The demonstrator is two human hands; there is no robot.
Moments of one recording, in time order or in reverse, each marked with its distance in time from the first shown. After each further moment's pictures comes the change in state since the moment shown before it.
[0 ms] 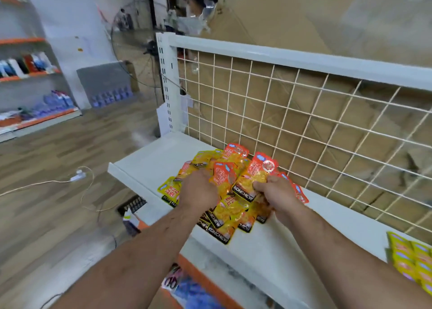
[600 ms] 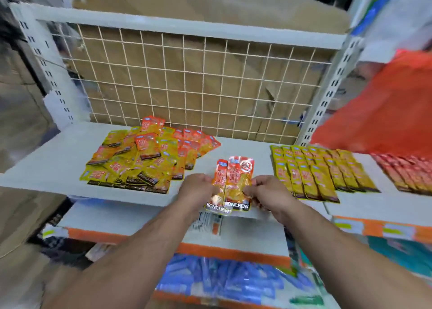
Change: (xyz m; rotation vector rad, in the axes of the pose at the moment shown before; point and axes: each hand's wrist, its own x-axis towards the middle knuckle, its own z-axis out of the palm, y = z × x) left_hand -0.149 0.037 0.066 -0.405 -0.599 0.006; right_hand -0.208 0.085 -0.089 0.065 0.252 0.165
